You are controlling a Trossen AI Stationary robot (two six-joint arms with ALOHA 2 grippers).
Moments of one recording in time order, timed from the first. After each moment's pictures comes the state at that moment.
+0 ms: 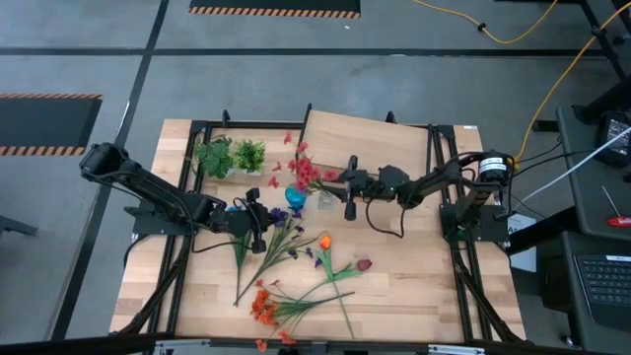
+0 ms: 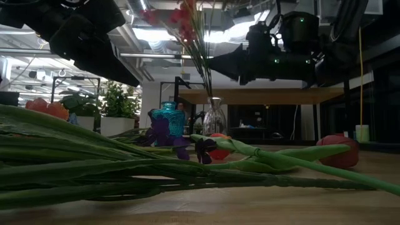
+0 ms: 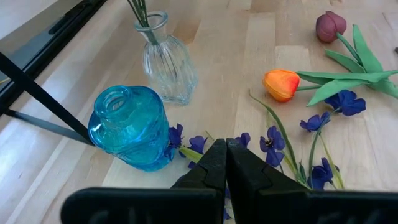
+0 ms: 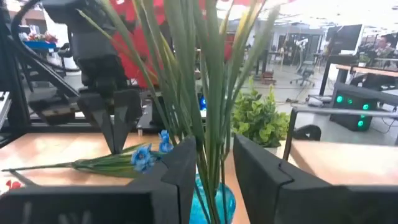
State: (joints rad) left arm -0.33 1.19 0.49 0.05 -0.53 -0.22; right arm -0.15 1.76 0.55 1.30 -0.07 -0.03
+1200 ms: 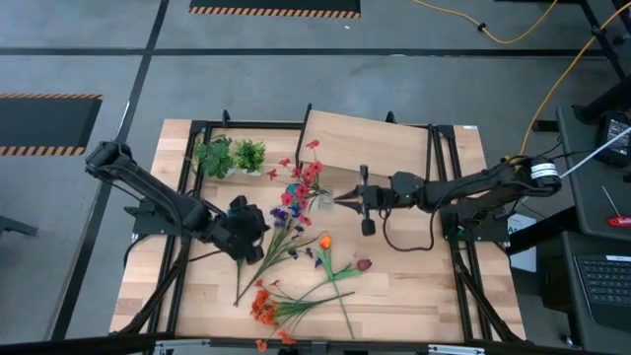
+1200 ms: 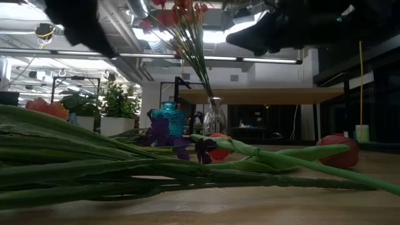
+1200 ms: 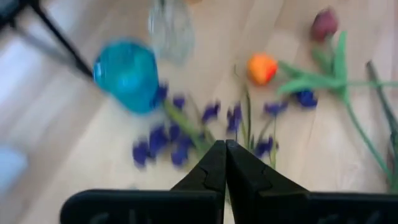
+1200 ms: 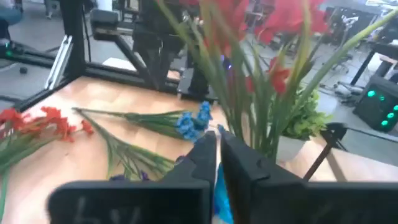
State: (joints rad) left arm -0.50 1.26 0.89 -0.68 -0.56 -0.82; right arm 0.01 1.36 0.55 0.71 -0.02 -0.20
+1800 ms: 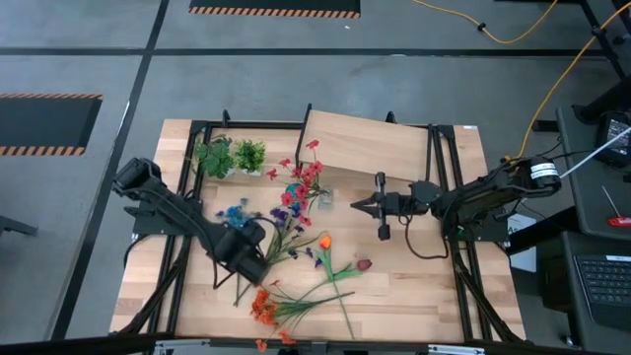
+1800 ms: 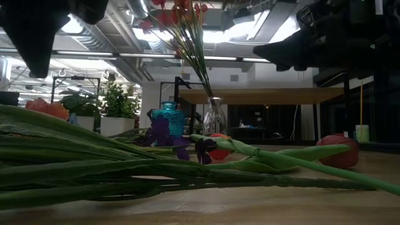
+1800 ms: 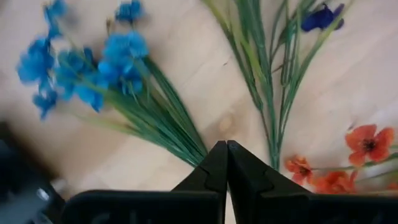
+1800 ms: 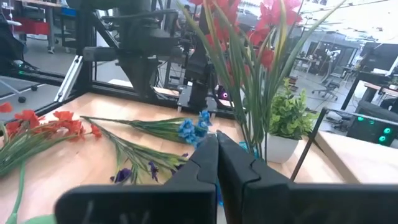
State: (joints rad) left arm -0.56 1.61 1.22 -1.19 -0.21 -1.47; right arm 0.02 1.36 0.24 1.15 -0.02 -0.19
